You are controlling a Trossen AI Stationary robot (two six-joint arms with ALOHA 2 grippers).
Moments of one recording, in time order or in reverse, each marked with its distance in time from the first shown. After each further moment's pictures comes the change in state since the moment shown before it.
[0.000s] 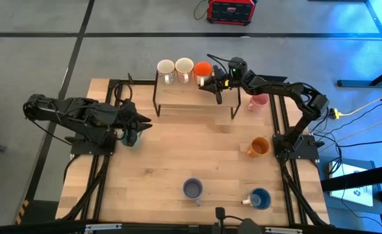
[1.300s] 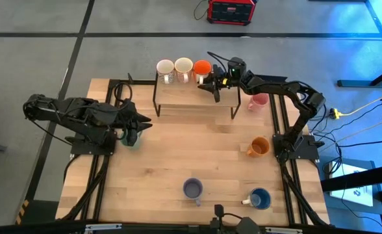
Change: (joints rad) left arm 0.000 0.000 0.000 0.000 -0.007 -0.001; right arm -0.011 0.050 0.001 0.086 0.020 0.070
